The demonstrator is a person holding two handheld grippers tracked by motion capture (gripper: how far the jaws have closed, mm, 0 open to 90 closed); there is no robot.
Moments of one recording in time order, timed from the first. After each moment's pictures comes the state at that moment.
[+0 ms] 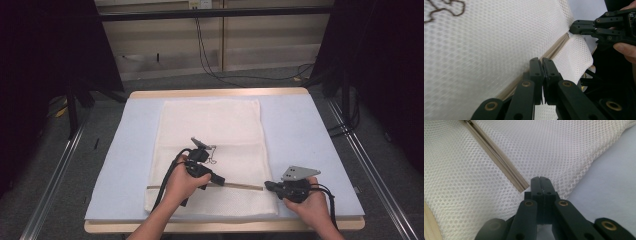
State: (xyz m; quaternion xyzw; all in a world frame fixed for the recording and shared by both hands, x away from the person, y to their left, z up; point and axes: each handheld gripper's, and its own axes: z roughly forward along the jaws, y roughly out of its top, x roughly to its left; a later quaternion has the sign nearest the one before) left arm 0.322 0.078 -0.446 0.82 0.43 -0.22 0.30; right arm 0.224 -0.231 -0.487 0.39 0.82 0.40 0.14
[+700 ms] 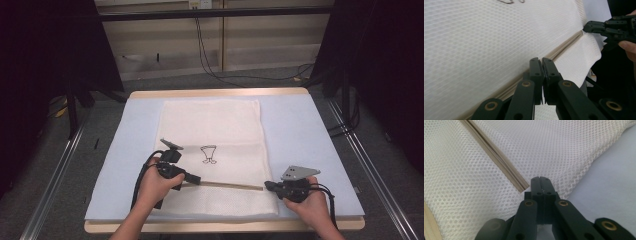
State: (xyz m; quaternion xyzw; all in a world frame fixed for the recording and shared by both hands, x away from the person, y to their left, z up) left arm 0.319 0.152 -0.442 0.79 0.48 -0.20 0.32; right arm 0.224 -0.231 -0.486 0.39 0.82 0.39 0.14
